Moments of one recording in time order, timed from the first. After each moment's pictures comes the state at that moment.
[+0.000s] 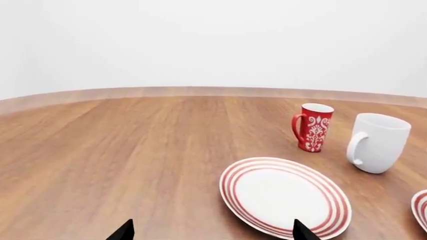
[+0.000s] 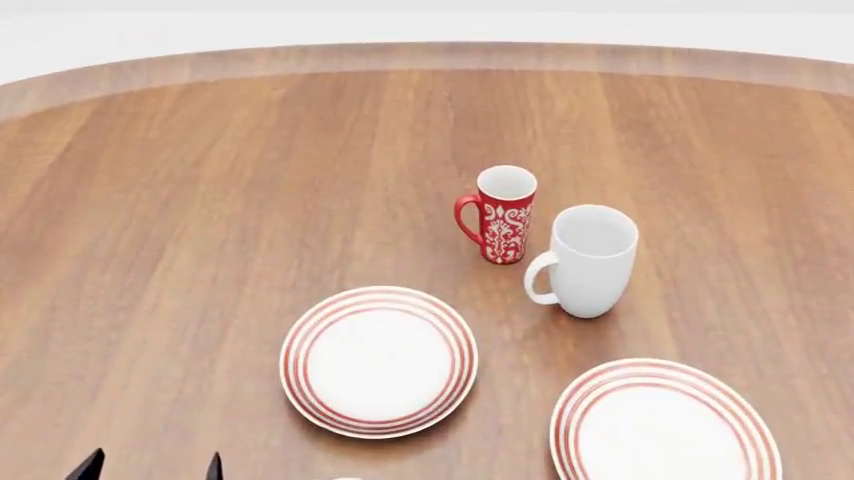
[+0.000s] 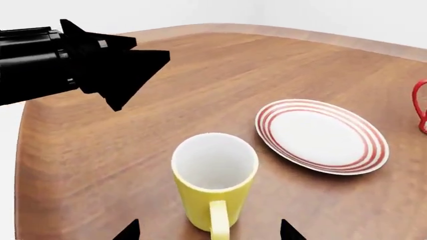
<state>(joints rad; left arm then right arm) -0.03 -0.20 0.24 0.00 -0.23 0.02 -0.20 0.03 0.53 -0.36 -0.03 0.38 0.06 -0.53</state>
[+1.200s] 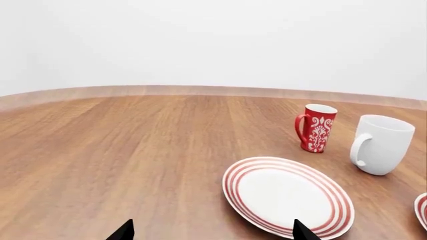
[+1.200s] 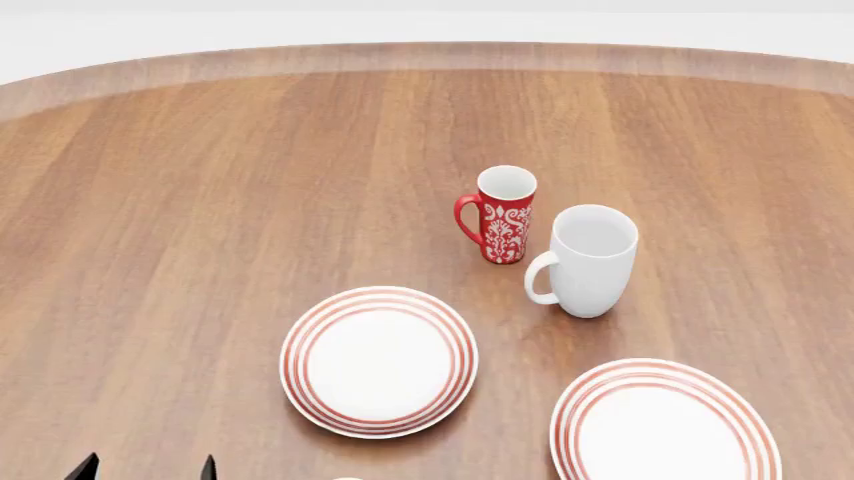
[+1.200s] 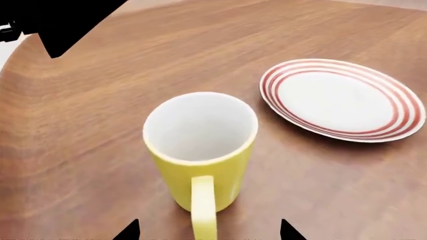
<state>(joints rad) -0.02 -0.22 0.25 -0.02 -0.27 0.05 -0.22 0.22 0.40 -0.45 0.36 0.31 -0.01 -0.61</state>
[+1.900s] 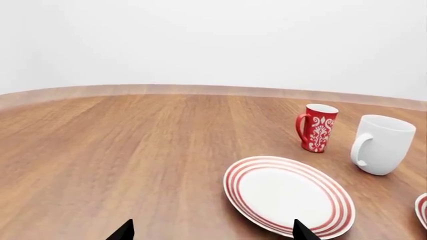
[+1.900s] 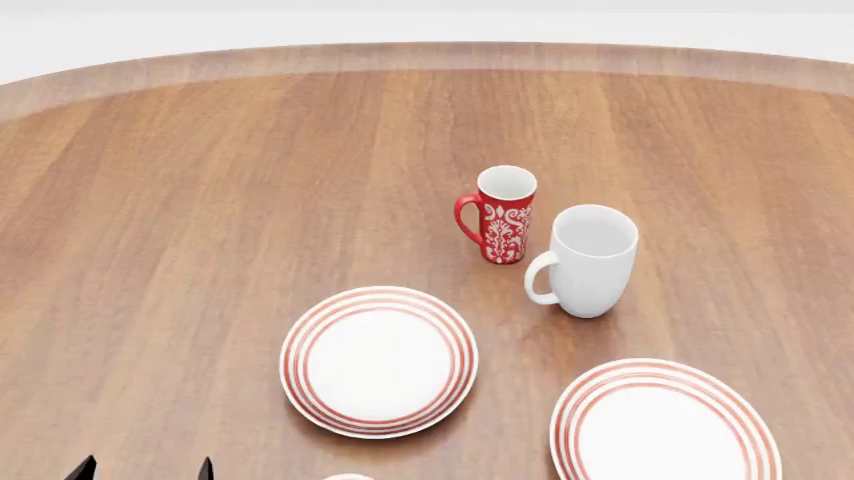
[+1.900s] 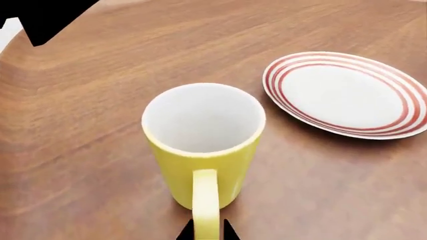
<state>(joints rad) -0.02 -0.23 0.26 -0.02 -0.28 0.06 -0.23 0.26 0.37 -0.47 0.44 0.29 -0.03 -0.62</state>
